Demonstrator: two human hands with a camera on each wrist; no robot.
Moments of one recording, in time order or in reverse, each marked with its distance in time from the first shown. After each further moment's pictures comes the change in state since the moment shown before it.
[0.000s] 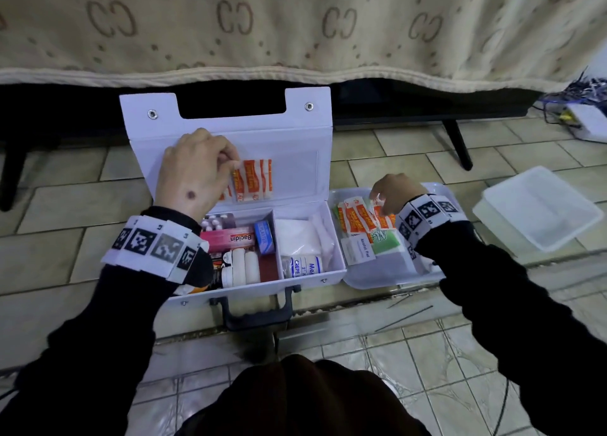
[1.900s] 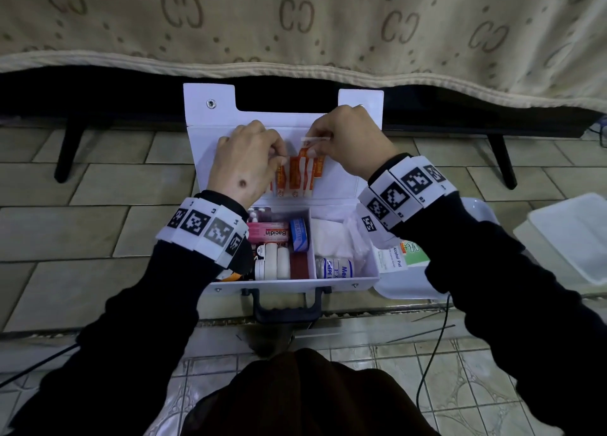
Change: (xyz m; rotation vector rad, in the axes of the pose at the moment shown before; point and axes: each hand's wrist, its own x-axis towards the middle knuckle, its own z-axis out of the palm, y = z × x) left_hand 0.003 0.001 -0.001 -0.036 -0.036 -0.045; right_hand -0.047 -0.144 -0.072 0.270 0.403 -0.577
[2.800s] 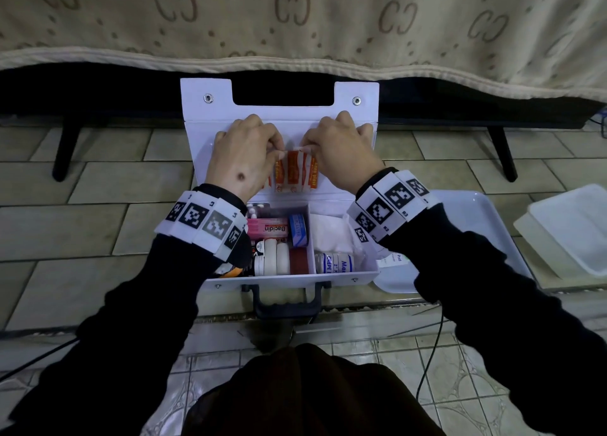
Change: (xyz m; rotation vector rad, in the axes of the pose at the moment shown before) left_hand 0.003 -0.001 0.001 0.009 -0.009 0.000; right_hand -0.008 0.002 0.027 -0.258 0.012 0.031
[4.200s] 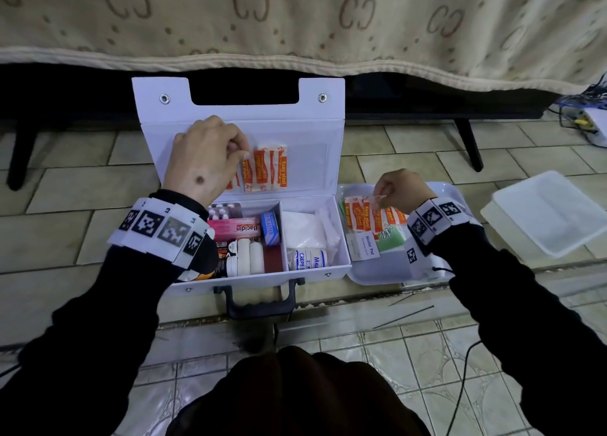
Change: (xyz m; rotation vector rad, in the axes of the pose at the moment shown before) left_hand -0.005 0.001 -0.003 -0.004 0.015 0.017; right_hand -0.058 0.155 0.047 0.346 -0.250 0.451
